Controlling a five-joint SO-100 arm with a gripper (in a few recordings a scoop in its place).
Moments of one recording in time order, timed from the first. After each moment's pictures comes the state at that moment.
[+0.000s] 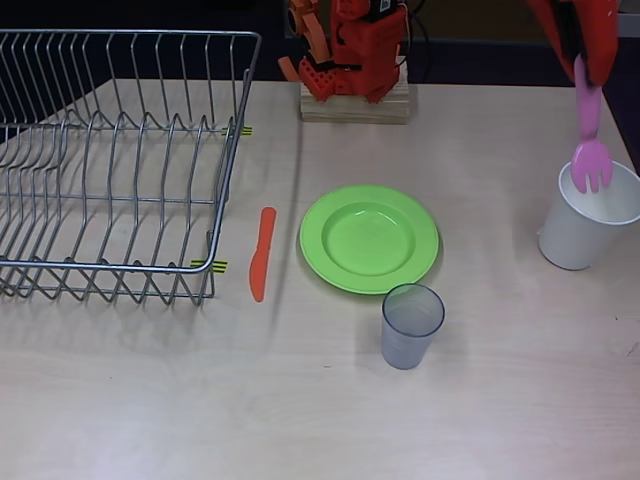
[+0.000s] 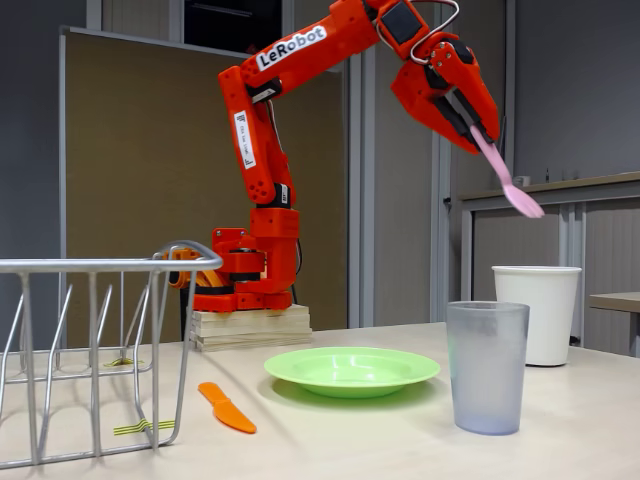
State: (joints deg) arm -44.1 111.4 93.1 73.1 12.8
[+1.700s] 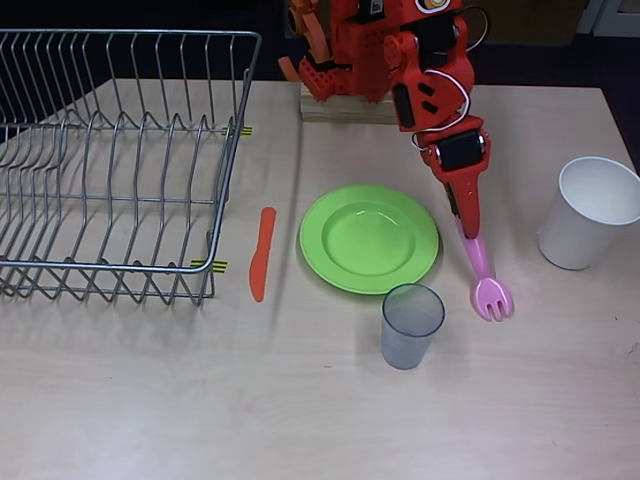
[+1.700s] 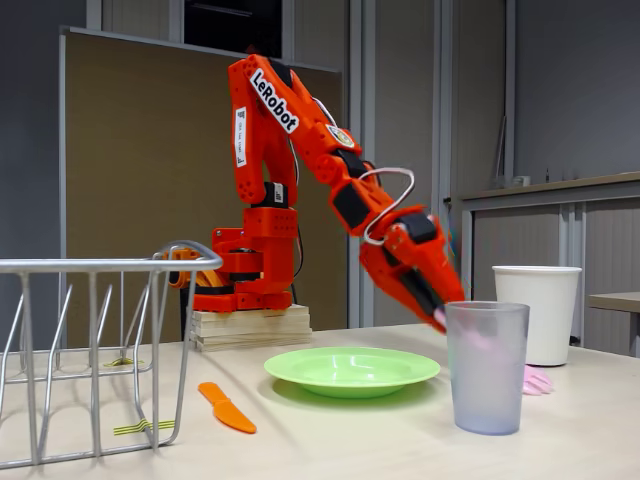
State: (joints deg) arm -33.3 102.4 154.4 0.5 17.8
